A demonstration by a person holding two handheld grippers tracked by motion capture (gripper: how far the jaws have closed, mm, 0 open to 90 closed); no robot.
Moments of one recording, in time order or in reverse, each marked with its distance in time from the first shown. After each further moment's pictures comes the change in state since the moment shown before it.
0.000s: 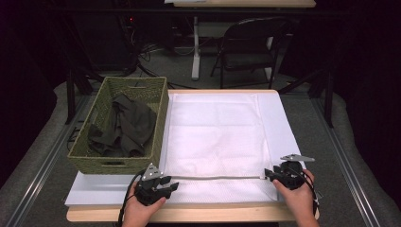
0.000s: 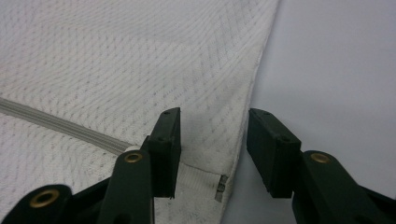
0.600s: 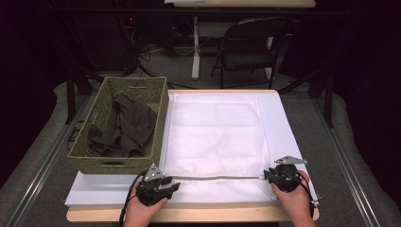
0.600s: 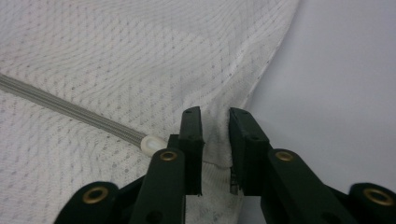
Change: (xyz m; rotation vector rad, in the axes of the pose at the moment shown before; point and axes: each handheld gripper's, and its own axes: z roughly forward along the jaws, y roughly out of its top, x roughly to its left) left arm -0.003 0.000 0.004 0.008 0.007 0.006; right arm 0.015 -0.002 0.001 0.013 -0.032 -0.102
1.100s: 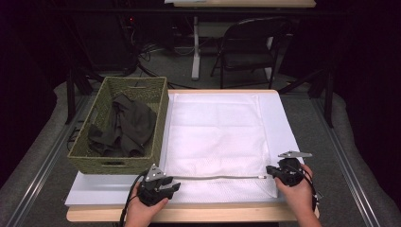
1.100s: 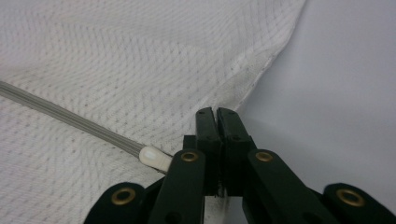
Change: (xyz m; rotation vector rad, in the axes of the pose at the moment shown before) left arm -0.001 -0.001 0.003 0.003 -0.001 0.001; right arm -0.014 0.014 -0.003 0.025 0.083 0.055
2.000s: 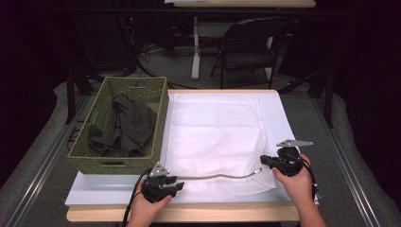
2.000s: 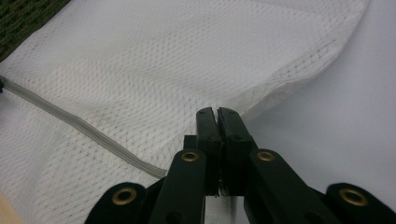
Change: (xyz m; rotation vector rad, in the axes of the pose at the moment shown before) left arm 0.000 0.010 0.013 0.034 -0.053 -0.020; right arm 0.009 0.036 -0.013 -0.072 0.133 -0.048
